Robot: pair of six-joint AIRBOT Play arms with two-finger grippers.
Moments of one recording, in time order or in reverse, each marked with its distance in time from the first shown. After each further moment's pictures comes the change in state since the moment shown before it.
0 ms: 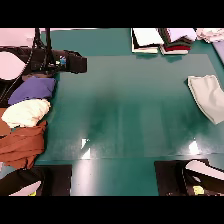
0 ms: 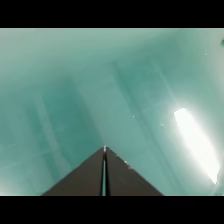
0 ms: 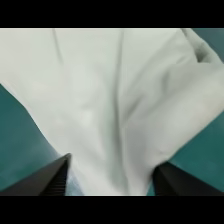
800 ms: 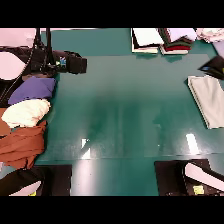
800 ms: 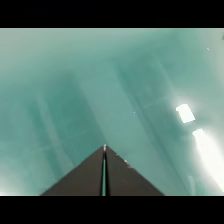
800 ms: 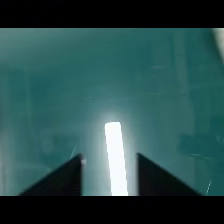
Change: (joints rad) left arm 0.000 0.000 0.000 0.003 -0.008 0.007; right arm 0.557 0.053 0.281 0.240 0.158 0.060
